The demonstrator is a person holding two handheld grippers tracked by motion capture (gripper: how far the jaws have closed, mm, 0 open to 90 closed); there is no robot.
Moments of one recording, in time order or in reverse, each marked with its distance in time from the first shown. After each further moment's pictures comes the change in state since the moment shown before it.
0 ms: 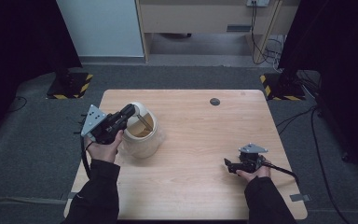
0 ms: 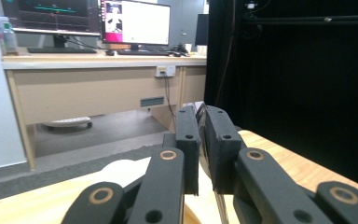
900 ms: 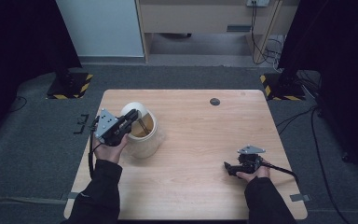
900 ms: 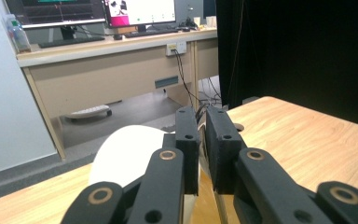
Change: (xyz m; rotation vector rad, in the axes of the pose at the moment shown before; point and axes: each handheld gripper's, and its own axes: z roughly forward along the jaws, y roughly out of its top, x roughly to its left) left arm 0.001 -0.029 0.016 0.111 0.027 0.129; right arm -0.002 -0.008 0.007 0.066 0.013 -0.001
